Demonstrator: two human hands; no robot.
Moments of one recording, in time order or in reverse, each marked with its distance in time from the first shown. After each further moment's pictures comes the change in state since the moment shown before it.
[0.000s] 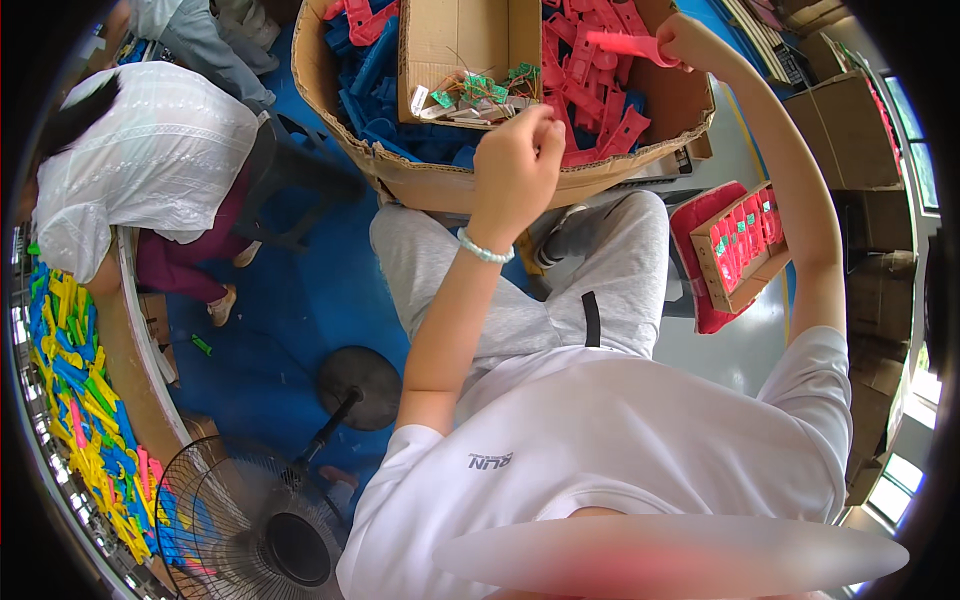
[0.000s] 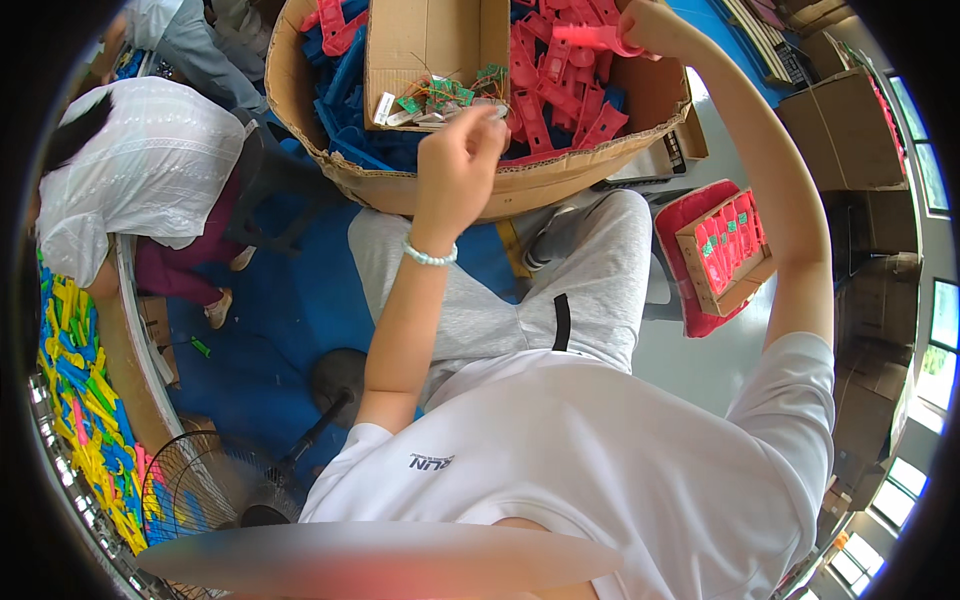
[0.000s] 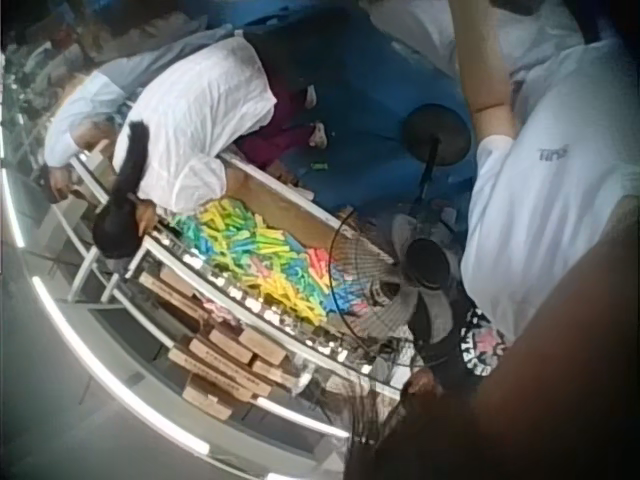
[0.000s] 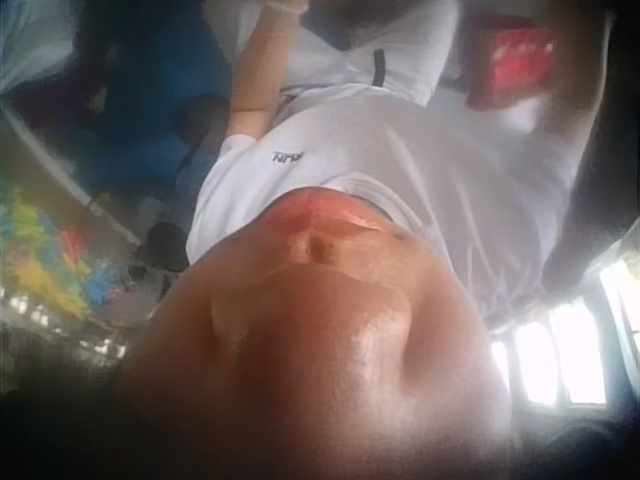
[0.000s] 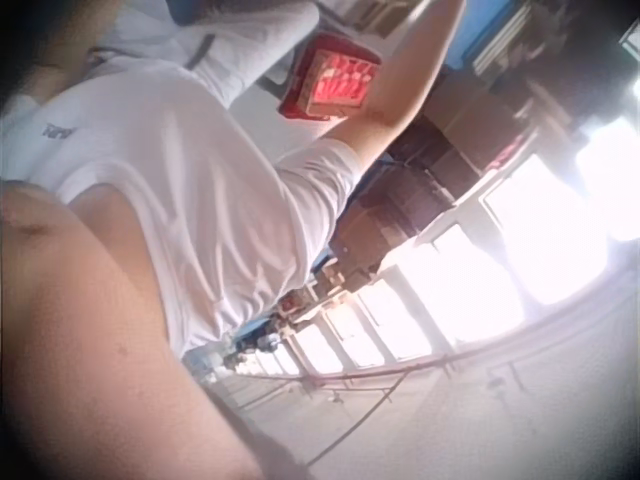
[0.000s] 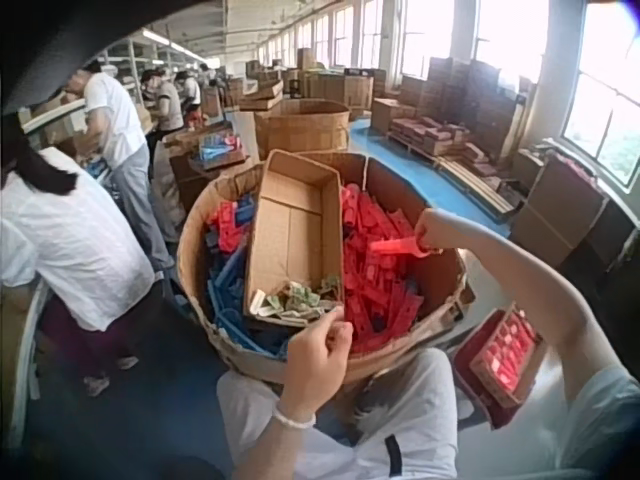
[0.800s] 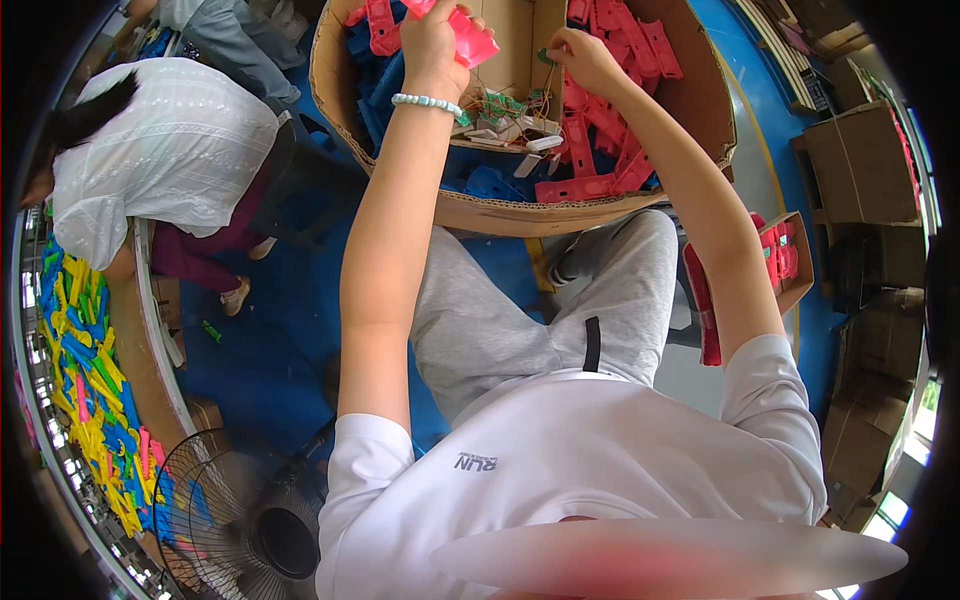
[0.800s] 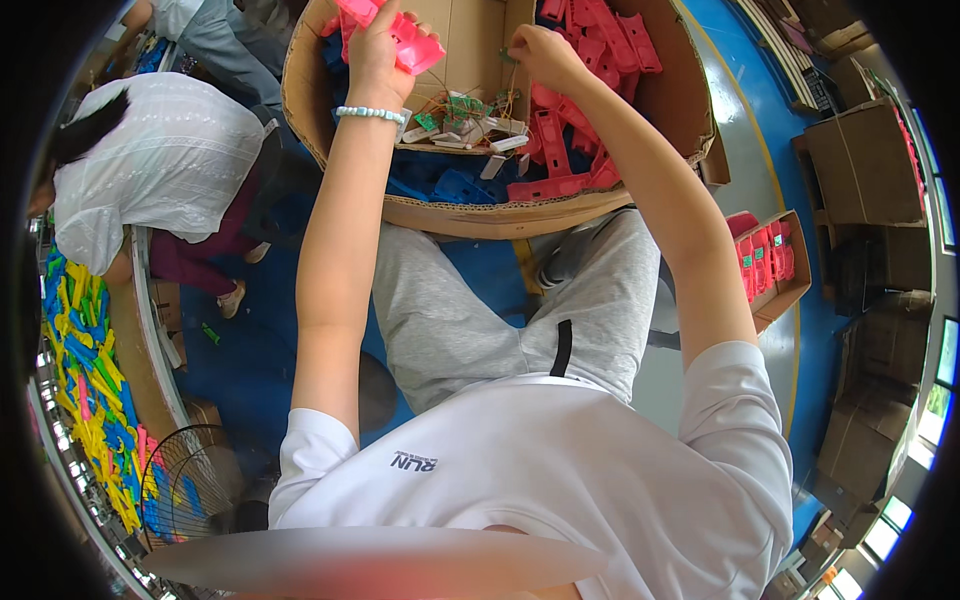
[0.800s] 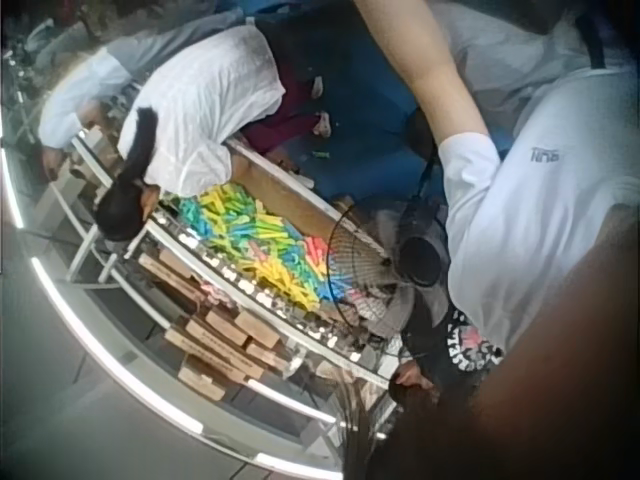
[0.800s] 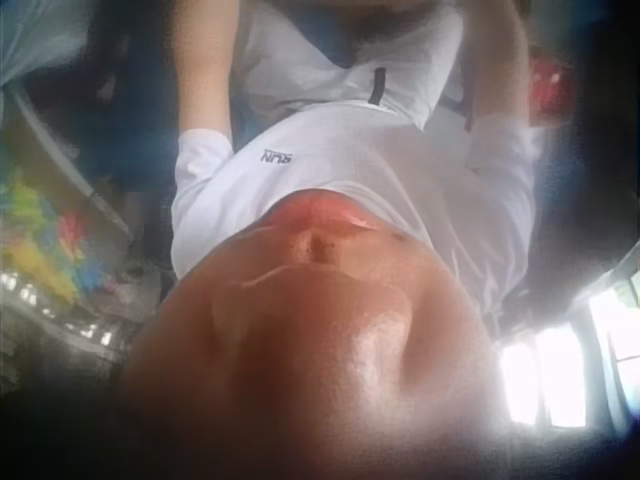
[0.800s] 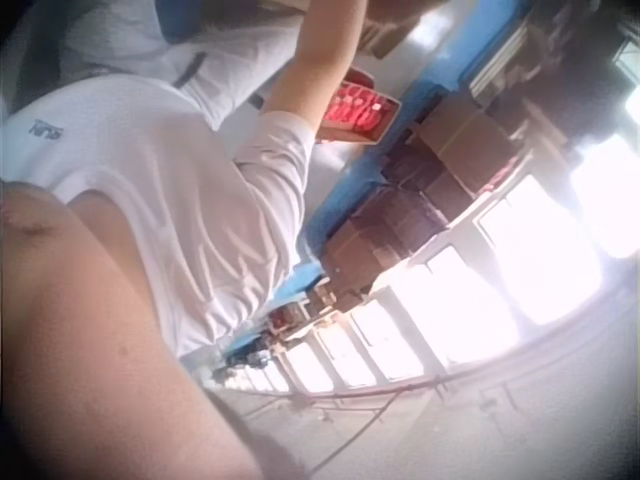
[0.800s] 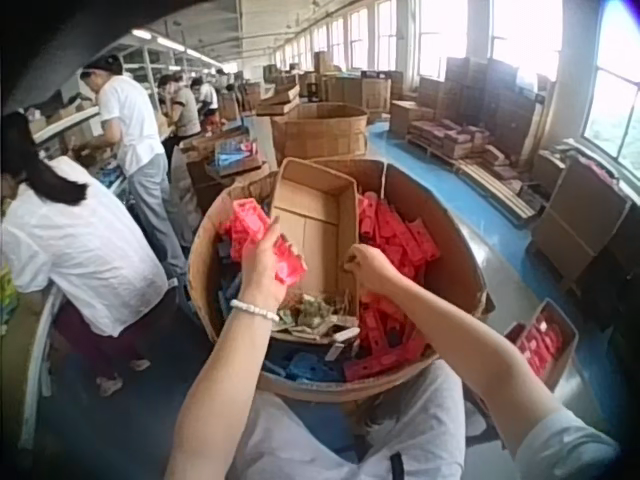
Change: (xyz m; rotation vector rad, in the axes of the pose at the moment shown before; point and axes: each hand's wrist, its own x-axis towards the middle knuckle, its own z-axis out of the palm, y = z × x) left_hand 0.188 -0.050 -0.032 -1.227 0.066 -0.282; right_hand 0.100 -0.060 0.068 0.301 0.803 -0.373
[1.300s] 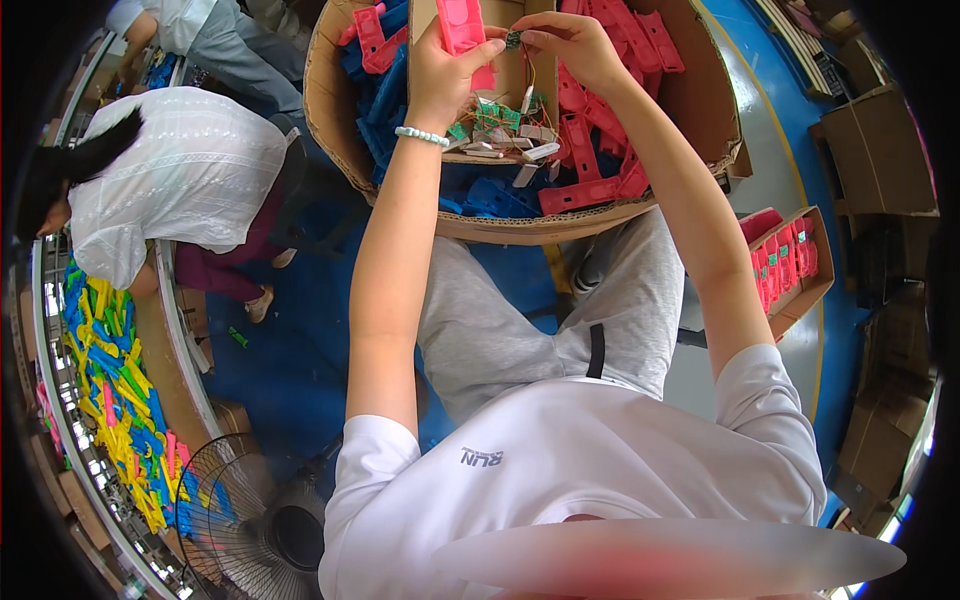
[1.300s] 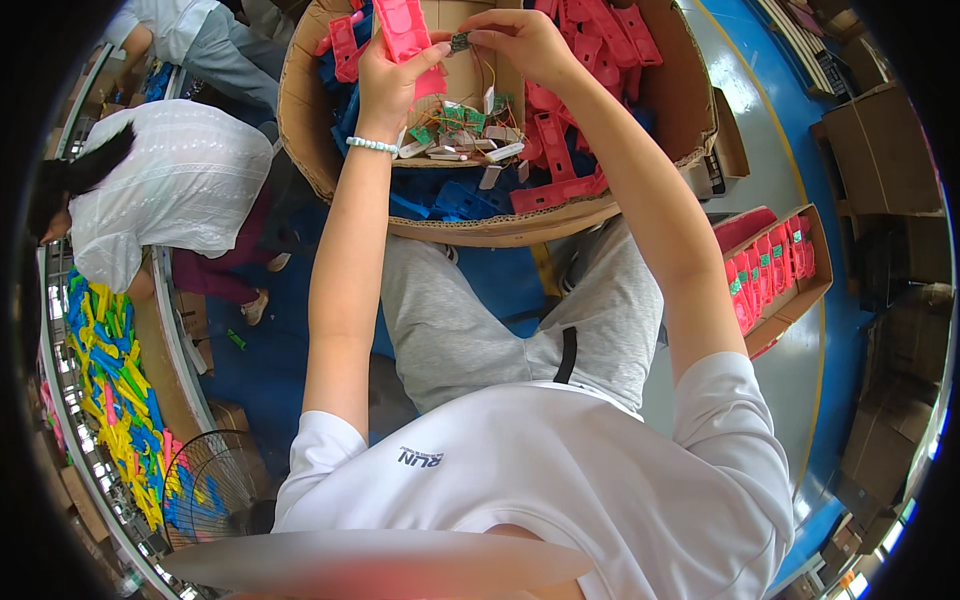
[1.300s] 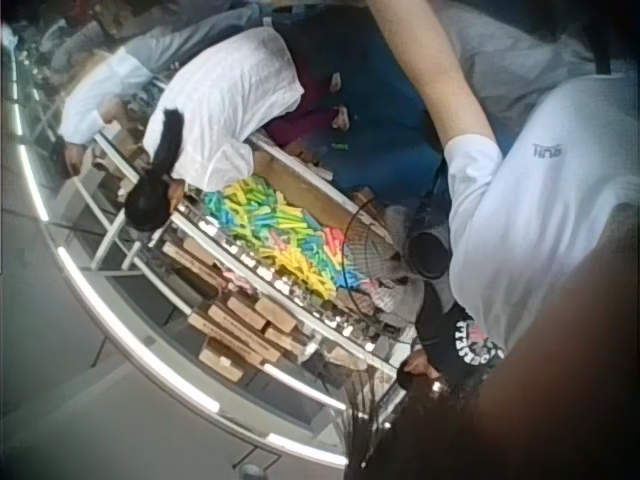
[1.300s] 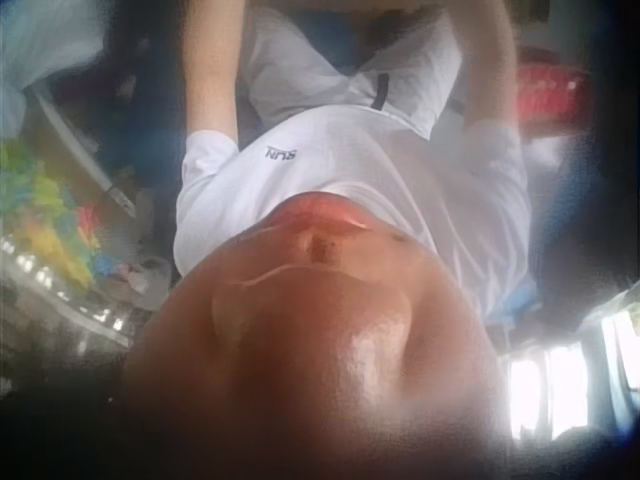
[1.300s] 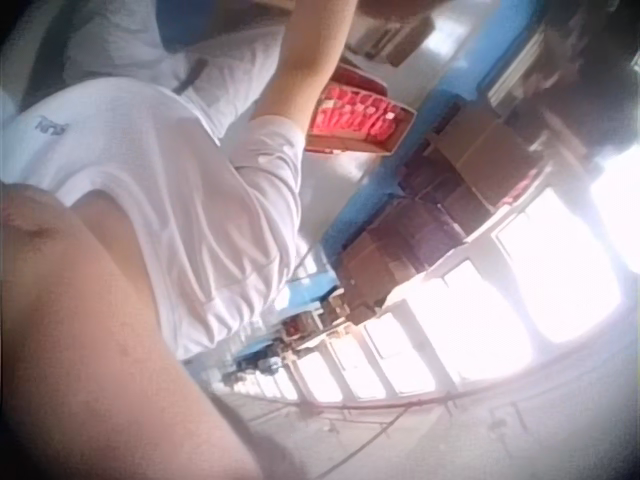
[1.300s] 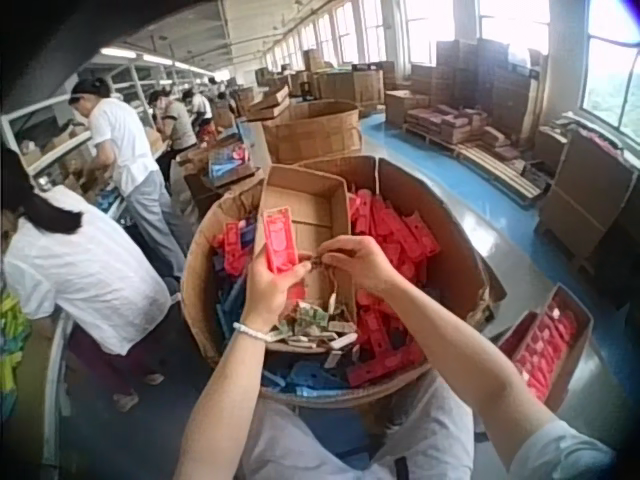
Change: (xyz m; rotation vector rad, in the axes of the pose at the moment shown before) left_hand -0.010 -0.025 0.016 0.768 -0.326 0.374; right_hand -0.002 -0.031 -0.035 0.788 0.077 -0.022
